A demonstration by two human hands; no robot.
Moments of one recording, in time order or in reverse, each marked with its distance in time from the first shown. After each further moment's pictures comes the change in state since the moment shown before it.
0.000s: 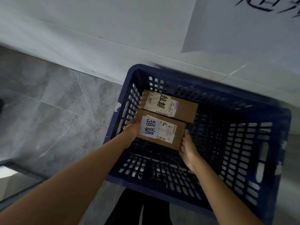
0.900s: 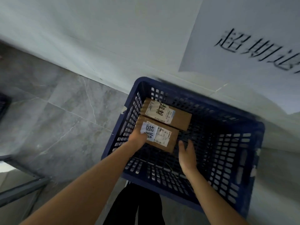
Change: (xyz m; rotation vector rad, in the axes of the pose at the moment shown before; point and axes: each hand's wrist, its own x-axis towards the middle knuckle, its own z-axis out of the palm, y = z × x) left_hand -0.067 -0.005 -0.008 0.197 -0.110 0.195; right_hand -0.064 -0.009 -0.001 -0.459 0.293 -0.353
